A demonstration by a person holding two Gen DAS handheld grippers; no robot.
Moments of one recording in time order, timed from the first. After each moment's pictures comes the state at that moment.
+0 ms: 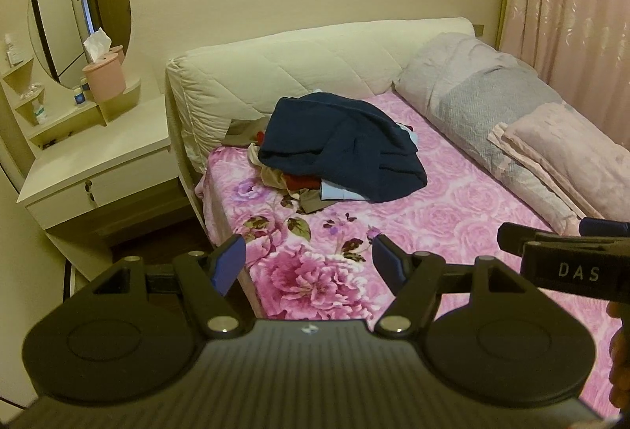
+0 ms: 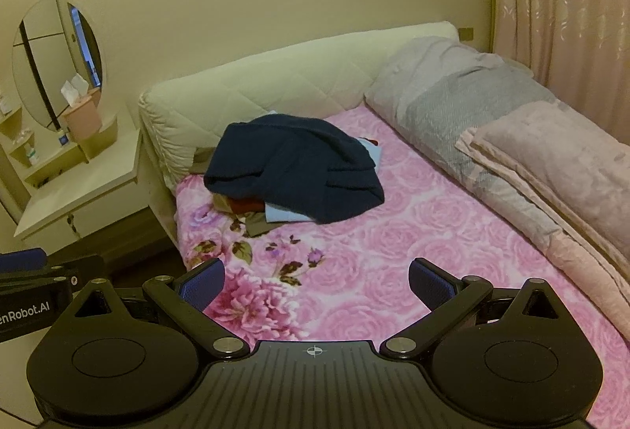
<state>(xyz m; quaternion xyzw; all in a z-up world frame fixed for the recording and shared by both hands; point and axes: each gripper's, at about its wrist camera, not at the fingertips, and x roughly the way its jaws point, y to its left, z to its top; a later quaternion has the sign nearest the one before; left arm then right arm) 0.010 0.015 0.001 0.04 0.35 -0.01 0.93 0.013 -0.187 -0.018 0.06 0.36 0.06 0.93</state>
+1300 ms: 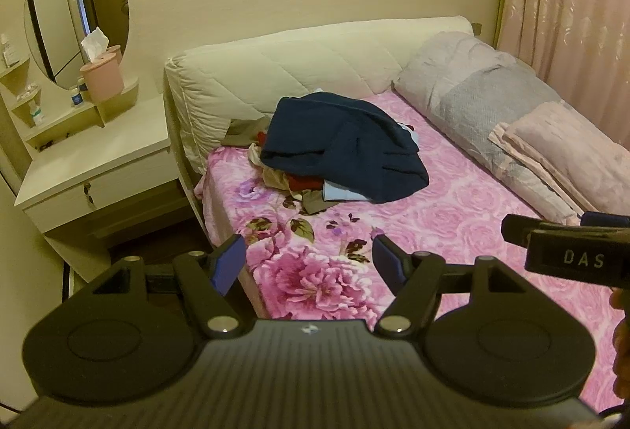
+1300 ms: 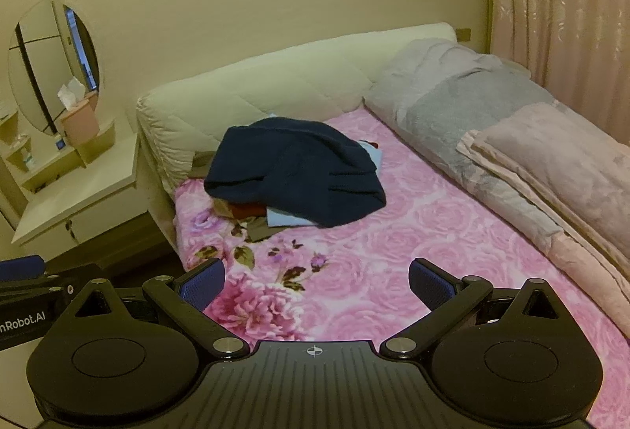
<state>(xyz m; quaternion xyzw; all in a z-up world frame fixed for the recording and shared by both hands) 0.018 0.027 0.004 0.04 0.36 -0.02 0.93 0.021 -0.175 -0.017 0.06 0.35 0.05 0.93</state>
